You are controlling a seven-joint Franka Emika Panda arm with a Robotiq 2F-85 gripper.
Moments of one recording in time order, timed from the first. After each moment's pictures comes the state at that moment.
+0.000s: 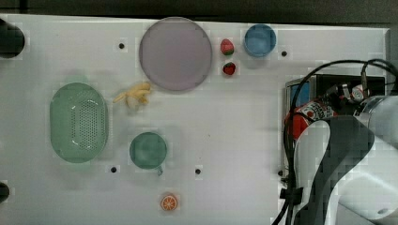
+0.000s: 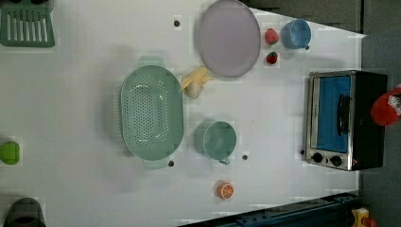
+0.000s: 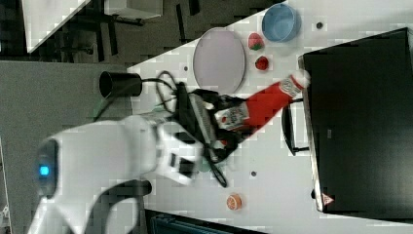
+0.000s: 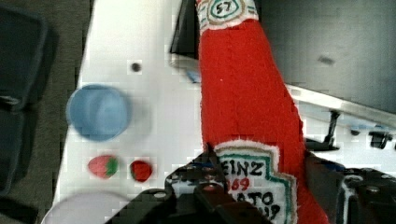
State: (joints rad) arm -0.05 -0.01 -0.43 -1.90 0.05 0.44 0.03
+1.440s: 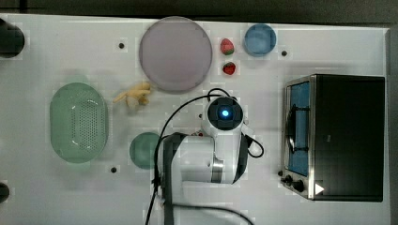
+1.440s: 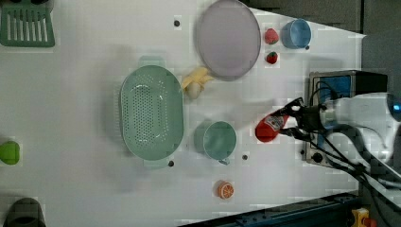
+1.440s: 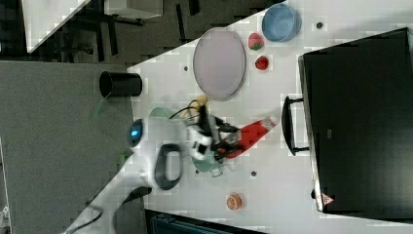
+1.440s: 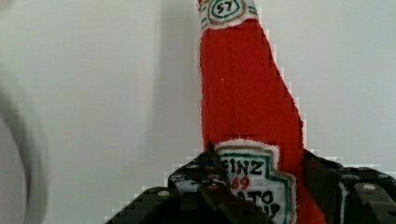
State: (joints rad) arm -0.04 0.23 -0.03 -2.37 -0.01 0.89 0.44
